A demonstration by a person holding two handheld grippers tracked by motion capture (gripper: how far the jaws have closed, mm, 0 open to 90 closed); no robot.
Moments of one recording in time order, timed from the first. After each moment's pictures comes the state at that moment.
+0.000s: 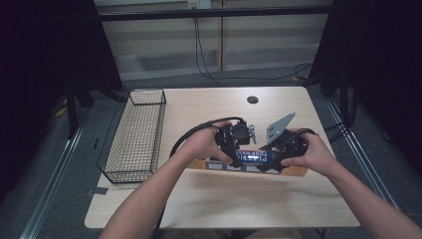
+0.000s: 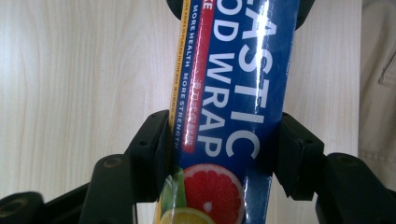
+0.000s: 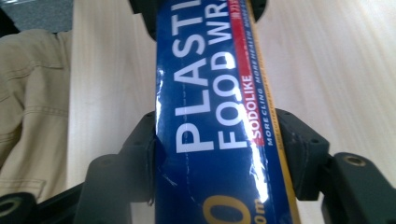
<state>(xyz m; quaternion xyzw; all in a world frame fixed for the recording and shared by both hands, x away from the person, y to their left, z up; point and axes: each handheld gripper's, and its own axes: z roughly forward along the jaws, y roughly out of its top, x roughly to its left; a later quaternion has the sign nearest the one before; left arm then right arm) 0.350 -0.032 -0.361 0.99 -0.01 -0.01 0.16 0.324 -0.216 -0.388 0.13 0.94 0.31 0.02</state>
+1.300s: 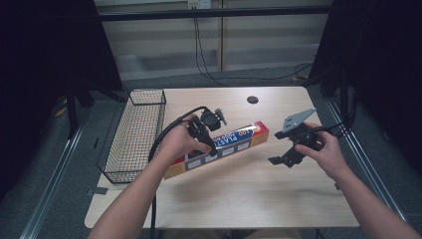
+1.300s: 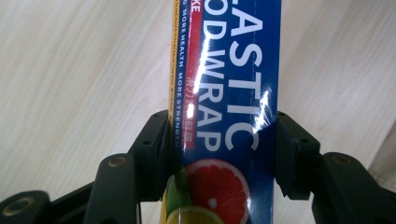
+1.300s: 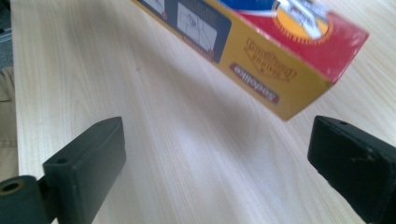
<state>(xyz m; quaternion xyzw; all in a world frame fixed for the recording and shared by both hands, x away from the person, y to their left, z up) 0.379 0.038 -0.354 0.97 0.19 0.01 0.14 0.330 -0.256 -0.392 0.24 0.91 0.35 0.07</state>
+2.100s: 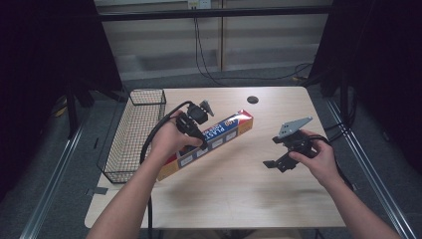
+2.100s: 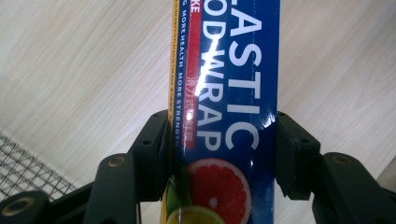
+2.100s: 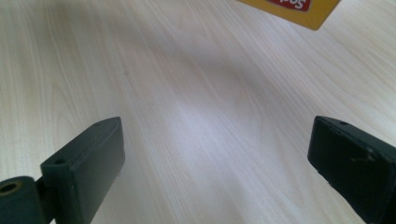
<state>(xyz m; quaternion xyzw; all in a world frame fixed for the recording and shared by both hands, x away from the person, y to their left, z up) 0.388 0.065 -0.343 0.95 0.27 0.03 0.14 0.322 -0.247 -0.414 0.27 0.89 0.36 0.09</state>
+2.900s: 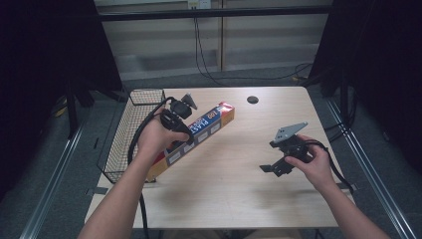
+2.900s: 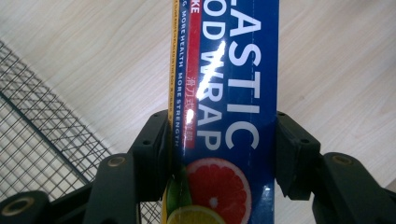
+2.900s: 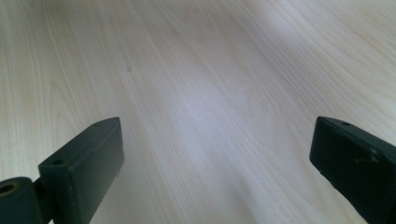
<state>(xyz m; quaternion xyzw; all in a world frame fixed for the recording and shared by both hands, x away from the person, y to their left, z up) 0.393 0.102 -0.330 0.93 0.35 0.04 0.14 0.318 -0.238 -0.428 0.28 0.89 0.36 0.09</state>
